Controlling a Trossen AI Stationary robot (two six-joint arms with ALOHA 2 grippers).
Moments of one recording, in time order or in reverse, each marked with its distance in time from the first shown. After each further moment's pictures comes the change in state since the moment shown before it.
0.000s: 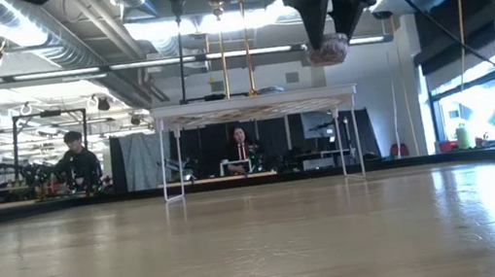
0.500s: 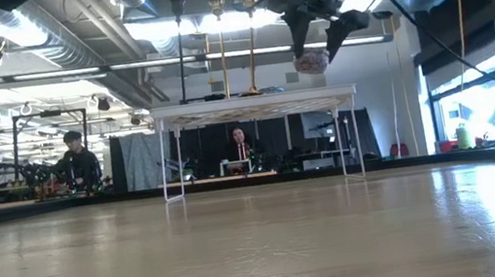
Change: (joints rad) left arm -0.033 -0.038 0.000 -0.155 -0.122 -0.145; right arm -0.292 -0.027 0.001 0.189 -0.109 -0.025
